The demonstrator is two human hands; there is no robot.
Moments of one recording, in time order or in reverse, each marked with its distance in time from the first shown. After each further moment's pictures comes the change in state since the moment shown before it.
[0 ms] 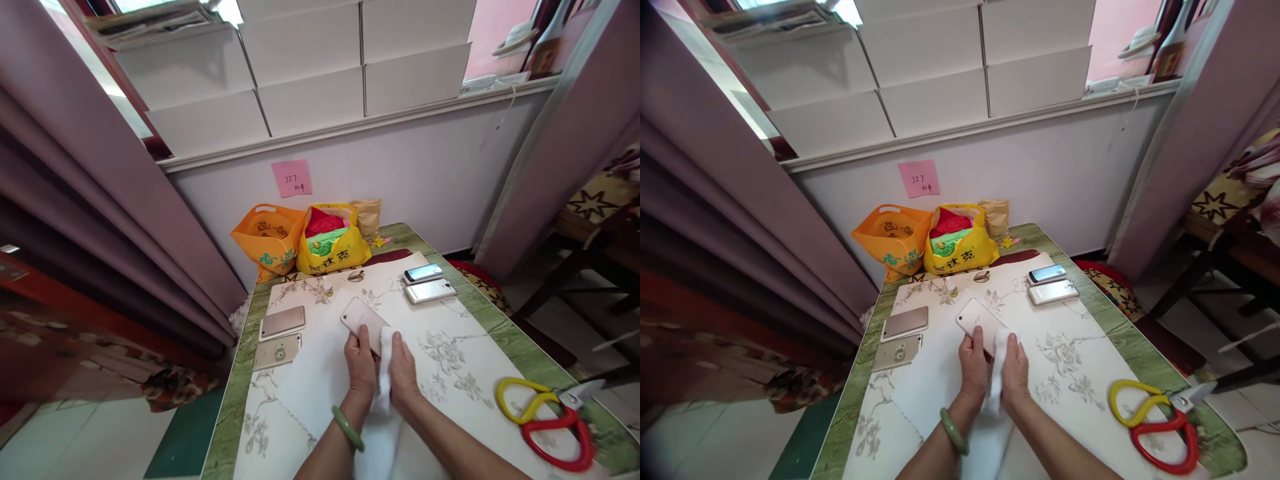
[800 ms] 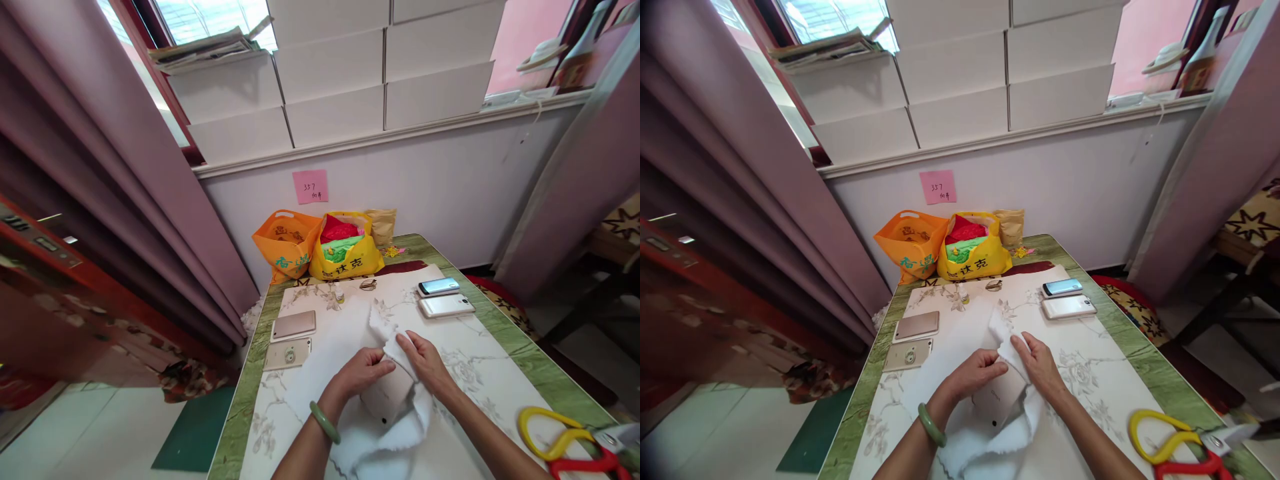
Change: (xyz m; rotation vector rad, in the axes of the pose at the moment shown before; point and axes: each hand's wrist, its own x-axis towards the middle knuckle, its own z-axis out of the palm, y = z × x) left_hand 0.016 0.050 -0.043 0.267 -0.769 -0.140; right_hand 0.041 -0.044 -0.034 -0.367 -0.500 -0.392
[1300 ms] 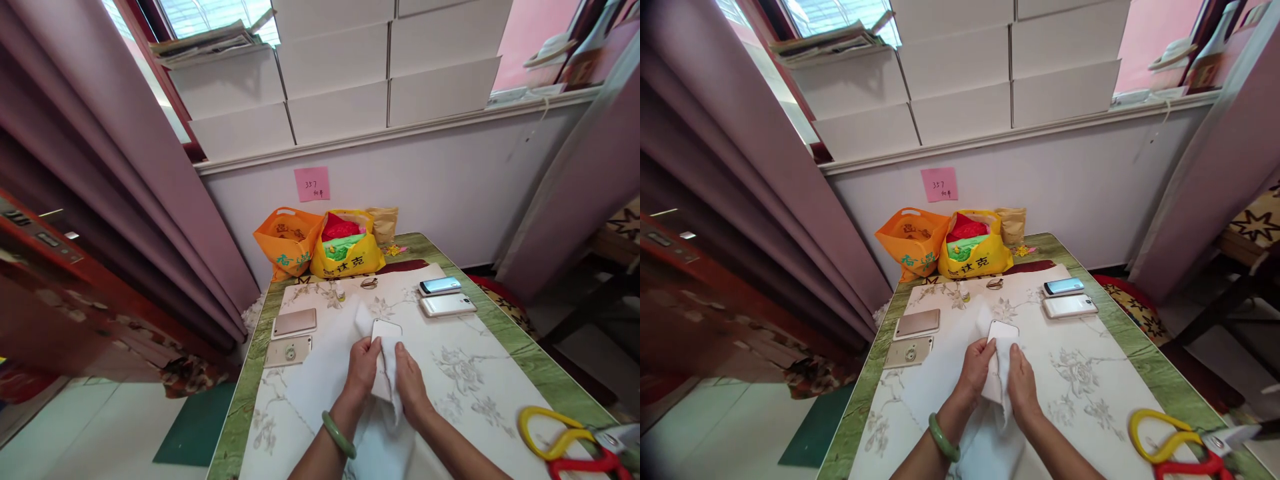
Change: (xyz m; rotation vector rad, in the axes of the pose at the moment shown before) left_hand 0.021 -0.034 0.021 -0.262 0.488 0.033; right_hand -0.030 0.004 0.057 0.224 0.235 0.291
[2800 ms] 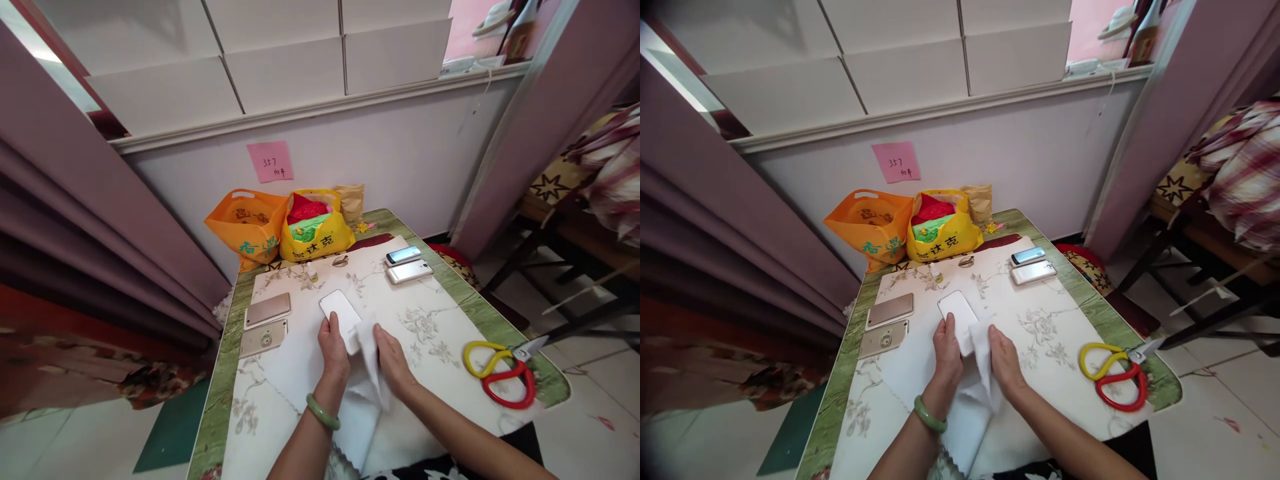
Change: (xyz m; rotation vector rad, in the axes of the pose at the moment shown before) left_hand -0.013 -0.004 0.011 -0.269 0.354 0.069; right_hand -0.031 -0.005 -0.028 0.010 -0.080 -0.079
